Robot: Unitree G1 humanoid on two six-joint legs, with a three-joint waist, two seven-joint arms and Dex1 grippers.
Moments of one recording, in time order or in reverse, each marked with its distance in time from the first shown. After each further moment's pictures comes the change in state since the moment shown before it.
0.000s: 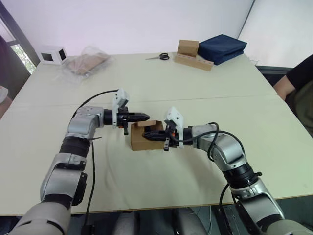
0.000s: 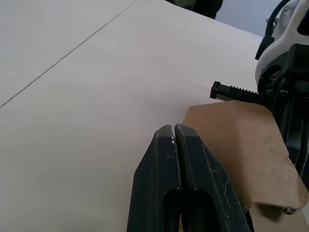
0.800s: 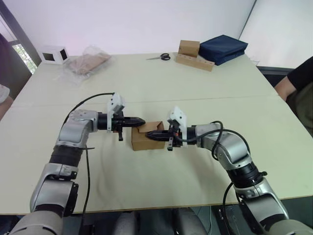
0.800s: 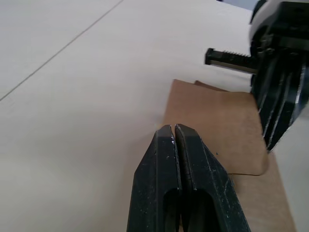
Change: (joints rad) left arm 0.106 0.065 0.001 -0.167 -0.003 0.023 0.041; right arm -0.002 -0.050 -0.022 -0.030 0.022 0.031 0.025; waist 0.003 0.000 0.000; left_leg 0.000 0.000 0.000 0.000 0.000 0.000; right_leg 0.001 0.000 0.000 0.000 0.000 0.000
